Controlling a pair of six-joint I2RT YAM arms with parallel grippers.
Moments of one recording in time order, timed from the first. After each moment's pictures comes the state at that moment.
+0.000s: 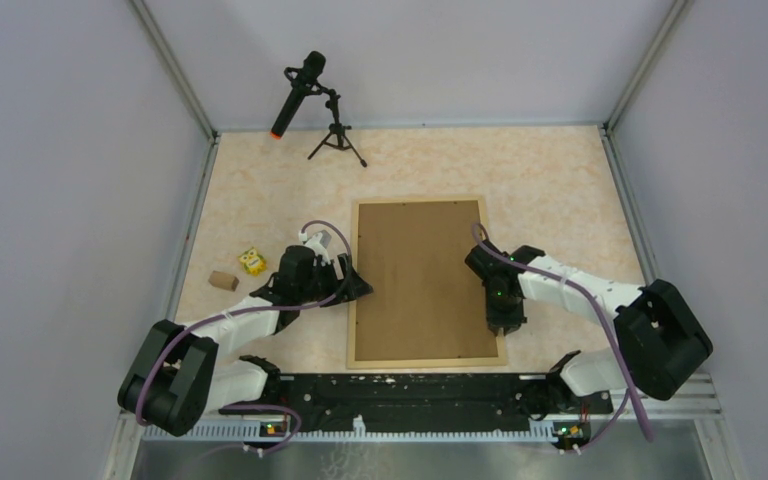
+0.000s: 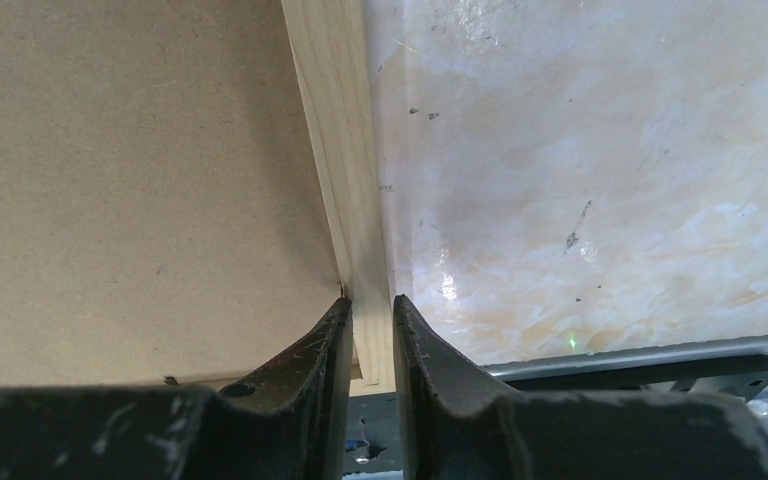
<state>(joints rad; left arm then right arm) -0.41 1.20 0.34 0.18 0.34 -0.68 0.67 1.36 0.74 -0.92 0.14 0.71</state>
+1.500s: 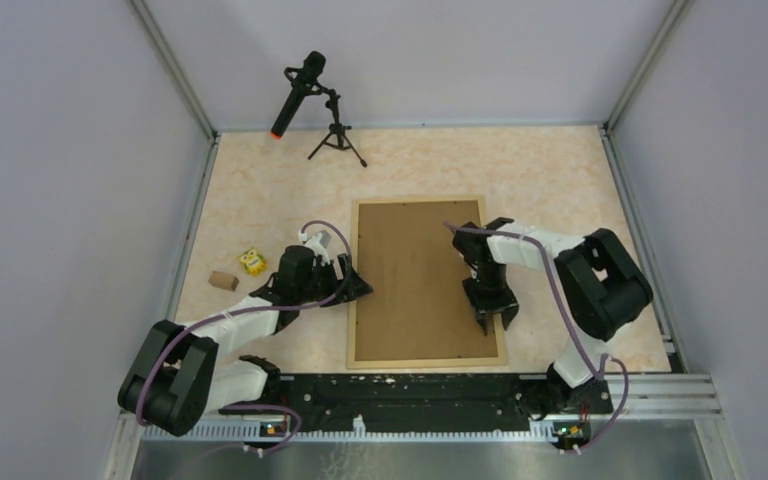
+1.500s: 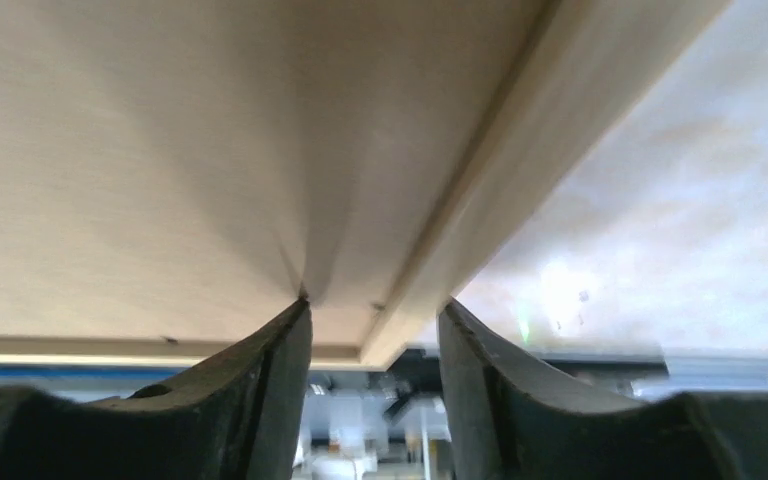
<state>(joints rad) -0.41 1.20 0.34 0.18 0.35 -0.68 0.59 1.75 0.99 -1.09 -0.02 0.37</state>
